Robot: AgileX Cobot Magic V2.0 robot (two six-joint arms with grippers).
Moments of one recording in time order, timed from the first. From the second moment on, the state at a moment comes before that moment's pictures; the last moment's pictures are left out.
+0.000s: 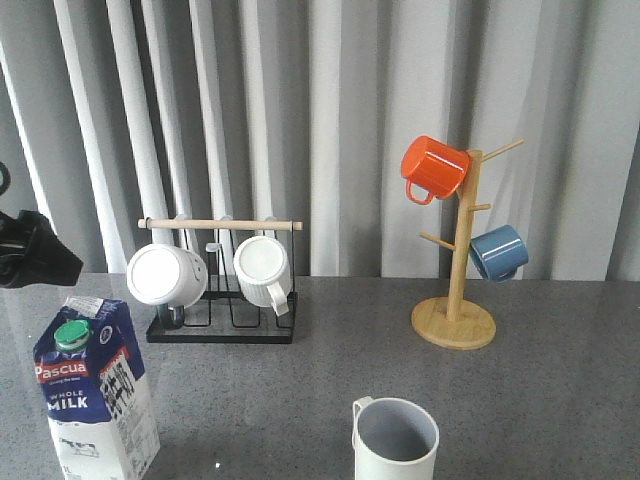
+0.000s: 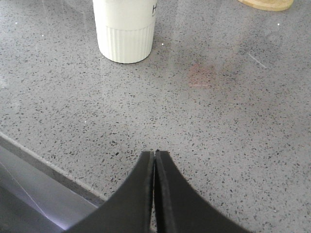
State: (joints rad) left arm -0.01 1.45 -1.69 -0.30 1.16 0.27; right arm 0.63 0.36 -0.35 -0.38 0.67 0.33
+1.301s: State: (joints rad) left arm -0.01 1.75 -1.69 -0.30 1.19 0.27; right arm 0.63 0.36 -0.35 -0.38 0.67 0.33
